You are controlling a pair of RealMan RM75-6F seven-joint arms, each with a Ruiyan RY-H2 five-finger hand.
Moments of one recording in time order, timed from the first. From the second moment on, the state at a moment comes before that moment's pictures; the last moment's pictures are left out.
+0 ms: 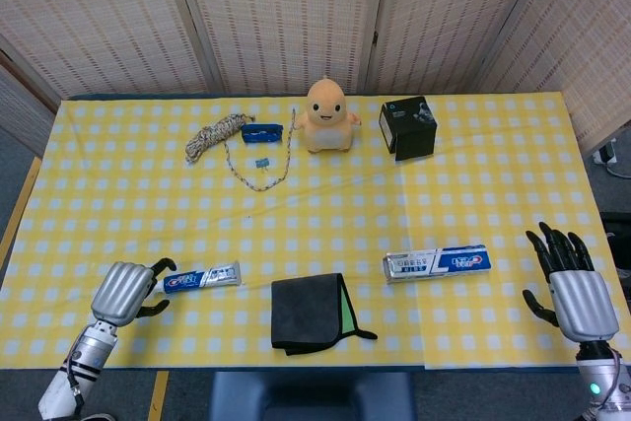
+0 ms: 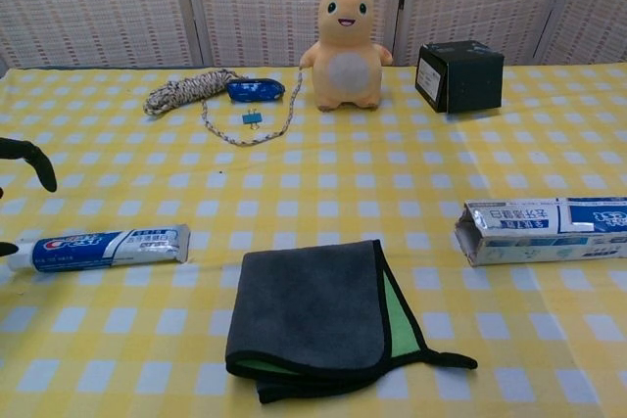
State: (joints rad) left arm -0.31 -1.31 -0.06 -1.64 1.48 1.19 0.27; right arm 0.08 -1.13 0.04 -1.64 -1.51 1.46 -0.14
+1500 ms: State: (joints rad) left arm -0.53 -1.57 -0.12 -1.50 1.07 0.99 0.45; right arm 0.09 -1.10 0.06 -1.64 -1.46 1.42 -0.10
